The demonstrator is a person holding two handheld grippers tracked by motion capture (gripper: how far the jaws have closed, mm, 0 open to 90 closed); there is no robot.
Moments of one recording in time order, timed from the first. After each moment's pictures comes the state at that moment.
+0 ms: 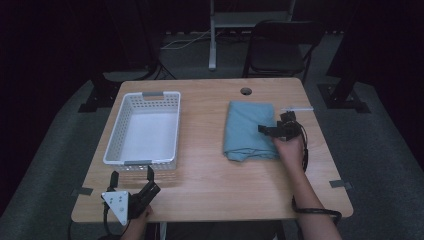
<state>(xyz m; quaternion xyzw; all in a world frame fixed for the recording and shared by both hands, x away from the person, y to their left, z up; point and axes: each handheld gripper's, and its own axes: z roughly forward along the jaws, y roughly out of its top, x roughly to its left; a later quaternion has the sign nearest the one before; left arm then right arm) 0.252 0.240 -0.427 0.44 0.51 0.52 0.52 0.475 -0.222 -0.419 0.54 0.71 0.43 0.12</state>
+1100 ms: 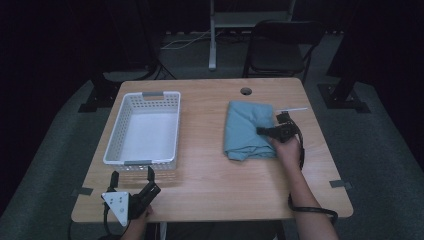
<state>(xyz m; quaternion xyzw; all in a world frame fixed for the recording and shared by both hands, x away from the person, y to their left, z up) 0.251 0.240 -0.428 0.44 0.51 0.53 0.52 0.484 -0.216 -0.431 0.53 0.73 0.43 0.04</state>
